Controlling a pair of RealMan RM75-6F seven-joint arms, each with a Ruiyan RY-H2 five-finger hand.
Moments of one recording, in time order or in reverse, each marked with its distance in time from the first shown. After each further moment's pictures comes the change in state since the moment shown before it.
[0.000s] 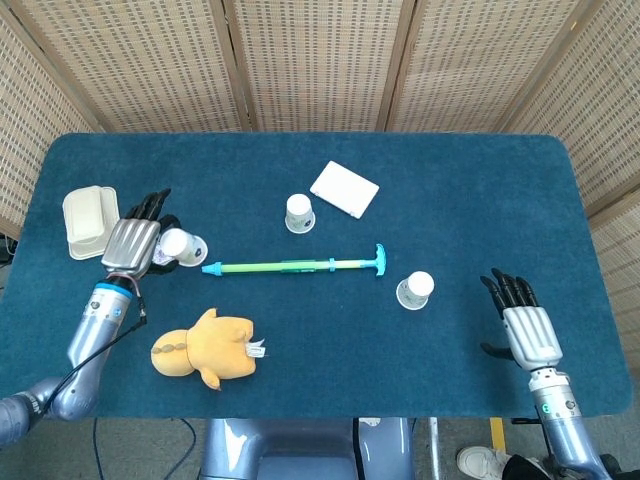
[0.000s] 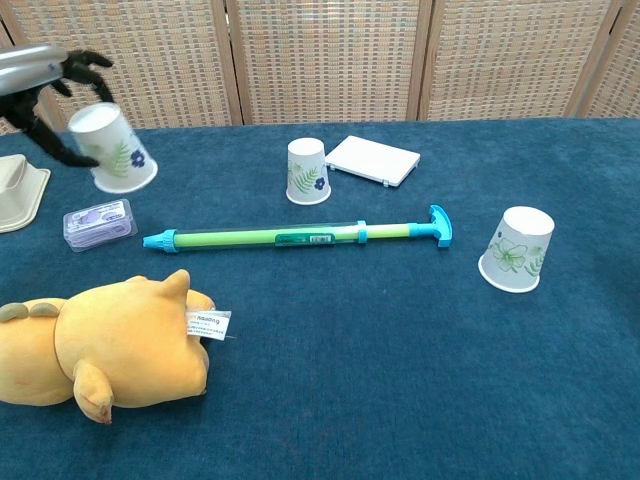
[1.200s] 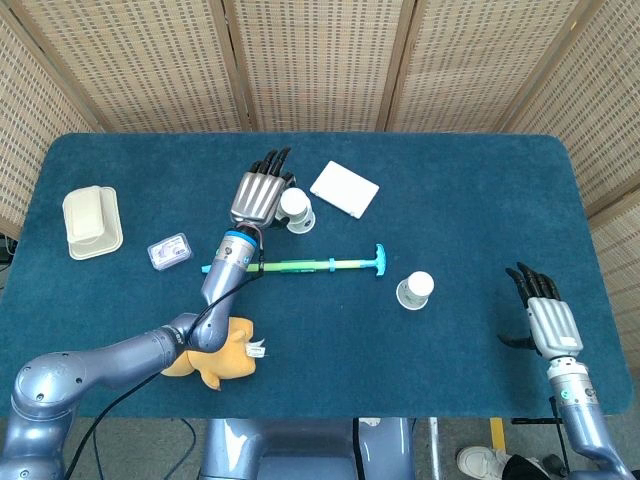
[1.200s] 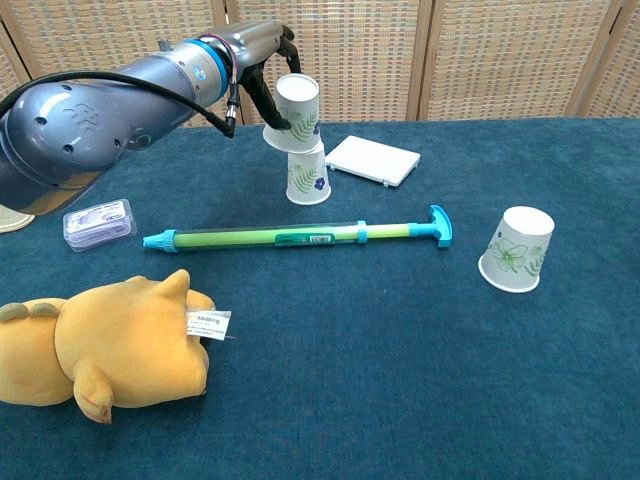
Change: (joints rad) left arm -0.518 -0.446 -0.125 0.541 -0.230 -0.122 0.106; right arm 0.016 0.012 0.037 0.098 0.089 -0.095 0.166
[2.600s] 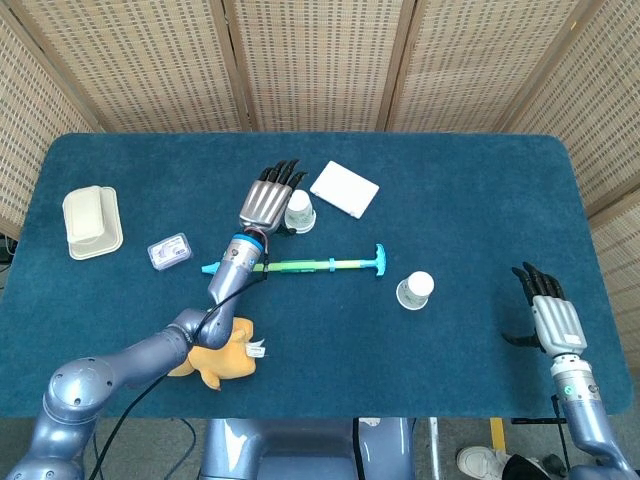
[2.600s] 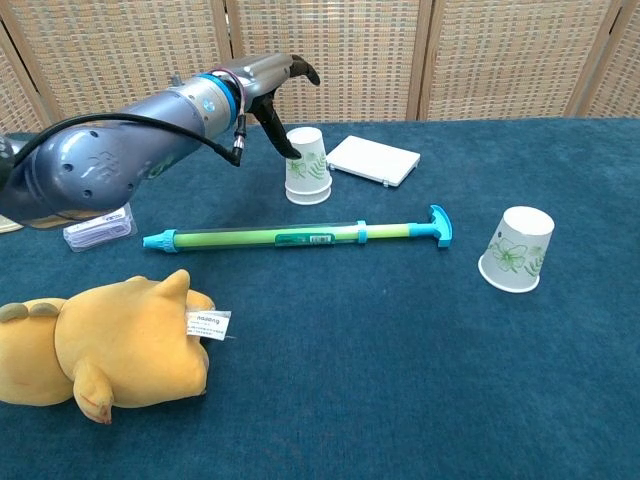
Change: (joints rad) left arm -0.006 -0.079 0.047 0.173 0.141 -0.075 -0.245; right arm 0.006 0.000 0.011 0.018 0.033 -0.035 0.013
